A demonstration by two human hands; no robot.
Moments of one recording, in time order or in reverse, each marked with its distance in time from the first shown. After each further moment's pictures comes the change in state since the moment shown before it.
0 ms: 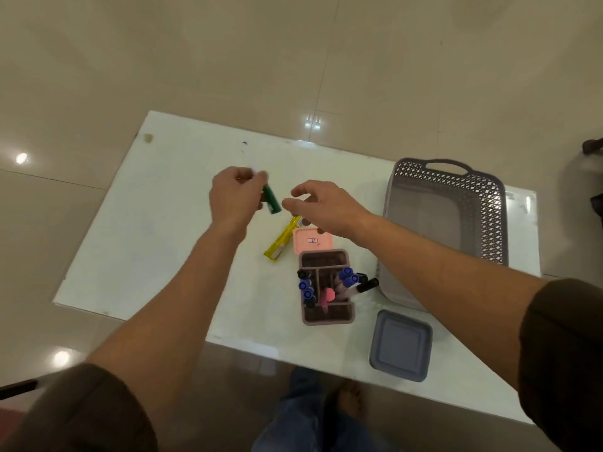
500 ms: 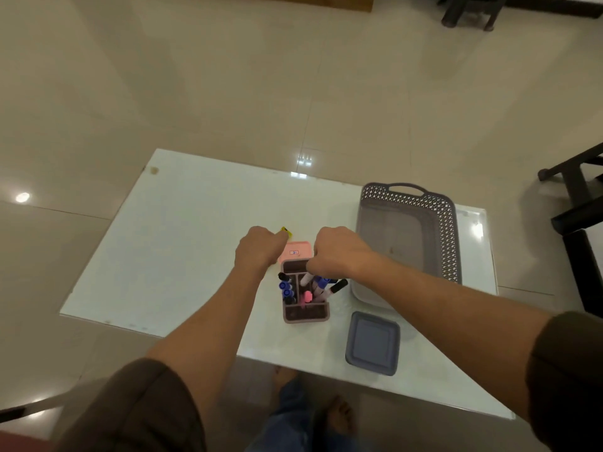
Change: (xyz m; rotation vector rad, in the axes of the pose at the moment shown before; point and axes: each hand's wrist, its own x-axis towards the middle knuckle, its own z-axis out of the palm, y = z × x) left_hand -0.090 0.004 0.026 0.434 -0.229 -0.148; right_hand -0.103 -0.003 -0.016 -0.624 -0.010 0.144
